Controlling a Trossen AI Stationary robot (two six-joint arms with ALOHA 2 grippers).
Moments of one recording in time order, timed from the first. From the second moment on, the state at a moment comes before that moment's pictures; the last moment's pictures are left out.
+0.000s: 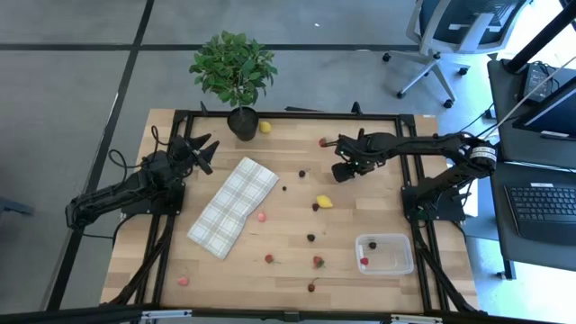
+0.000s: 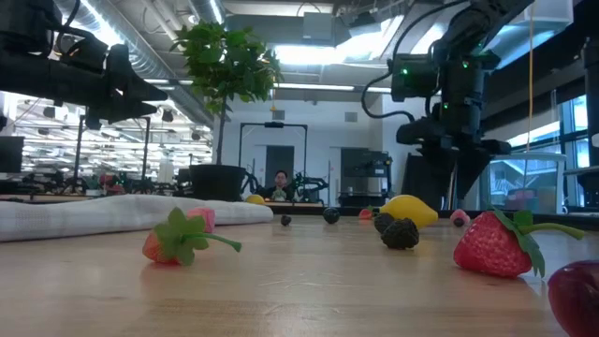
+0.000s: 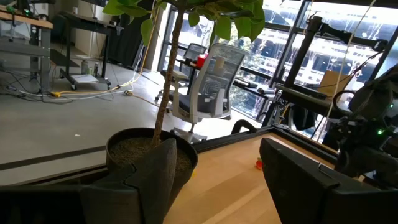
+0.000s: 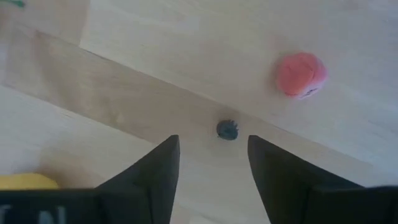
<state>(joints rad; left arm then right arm) 0.42 0.00 0.02 0.02 -0.38 -0.29 -0.36 1.49 0.86 -0.79 0.05 0.83</state>
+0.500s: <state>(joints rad) 0.42 0.00 0.02 0.02 -0.38 -0.29 -0.36 1.49 0.73 -0.61 0.09 0.83</state>
